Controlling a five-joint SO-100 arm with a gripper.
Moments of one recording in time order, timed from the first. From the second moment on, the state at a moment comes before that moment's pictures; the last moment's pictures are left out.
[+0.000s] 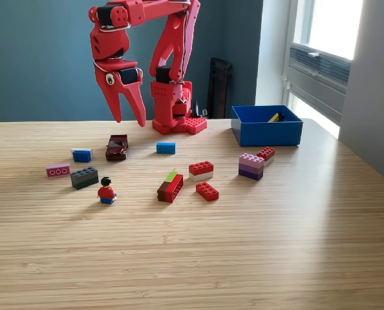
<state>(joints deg) 45.6 118.6 121.6 75.1 -88.0</state>
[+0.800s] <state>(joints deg) 43.0 118.6 131.5 54.8 -86.6</state>
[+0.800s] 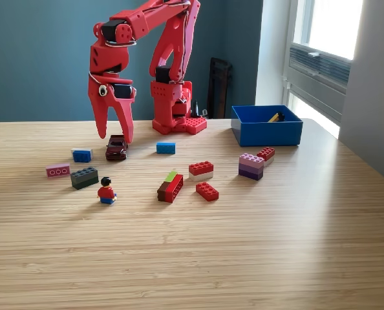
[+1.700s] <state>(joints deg) 40.3 118.6 119.9 74.8 16.4</state>
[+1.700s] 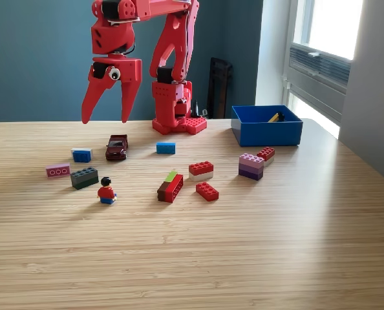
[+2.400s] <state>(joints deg) 40.5 118.6 135.2 61.5 30.1</state>
